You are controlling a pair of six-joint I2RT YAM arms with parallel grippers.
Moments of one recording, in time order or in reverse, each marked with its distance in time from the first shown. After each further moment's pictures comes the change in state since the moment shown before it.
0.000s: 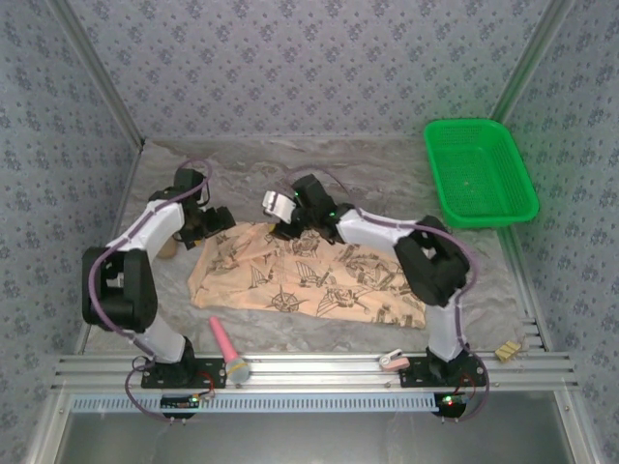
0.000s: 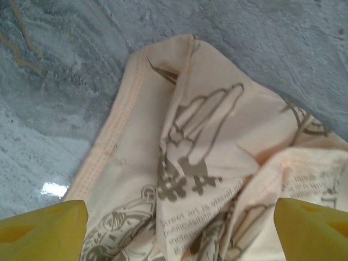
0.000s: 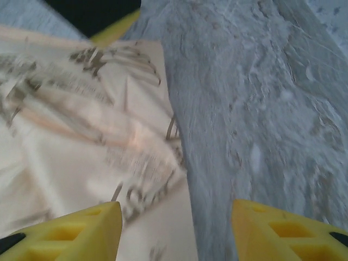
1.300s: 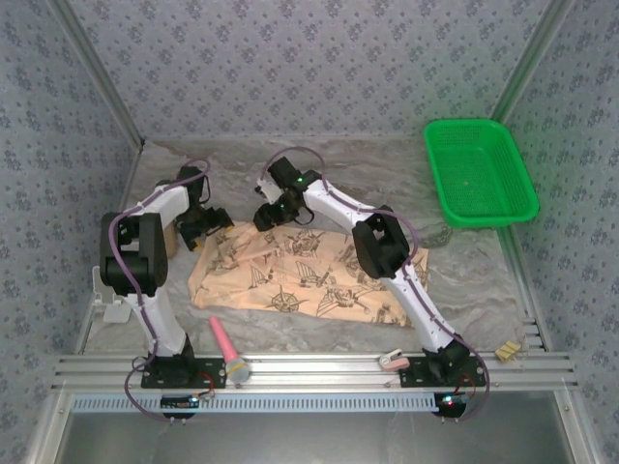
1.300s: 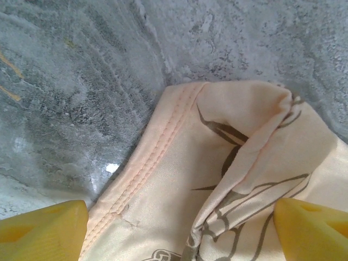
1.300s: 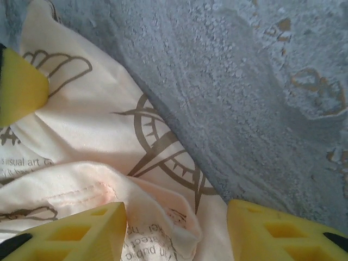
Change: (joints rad) left arm 0.056 0.254 0.139 -0.068 0.031 -0.052; right arm -0.041 0.542 0.854 -0.755 -0.185 0.658
